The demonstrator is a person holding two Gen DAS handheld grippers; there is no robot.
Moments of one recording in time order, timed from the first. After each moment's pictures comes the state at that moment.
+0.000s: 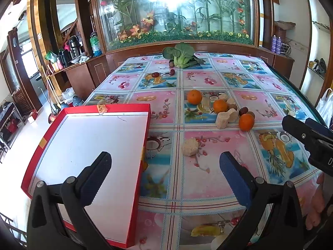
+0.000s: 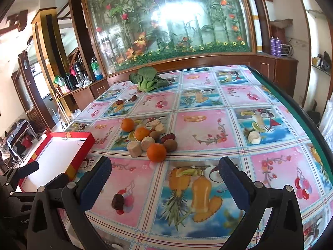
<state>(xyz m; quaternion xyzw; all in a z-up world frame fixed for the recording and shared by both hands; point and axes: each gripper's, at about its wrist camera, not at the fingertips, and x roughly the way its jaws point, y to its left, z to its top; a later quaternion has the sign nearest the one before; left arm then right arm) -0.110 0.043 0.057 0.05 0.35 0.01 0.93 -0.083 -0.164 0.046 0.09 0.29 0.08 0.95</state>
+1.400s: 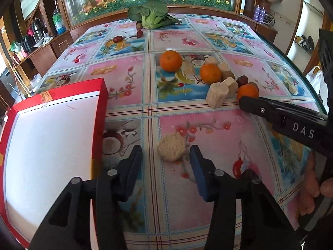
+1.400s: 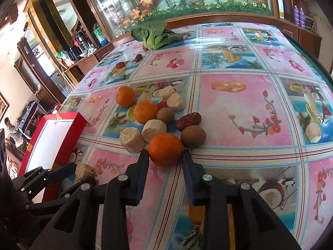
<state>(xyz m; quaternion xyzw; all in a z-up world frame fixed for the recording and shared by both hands) -0.034 0.032 0.000 0.06 0.46 -0.09 0.88 0.006 -0.140 -0.003 0.11 0.43 0.14 0.89</state>
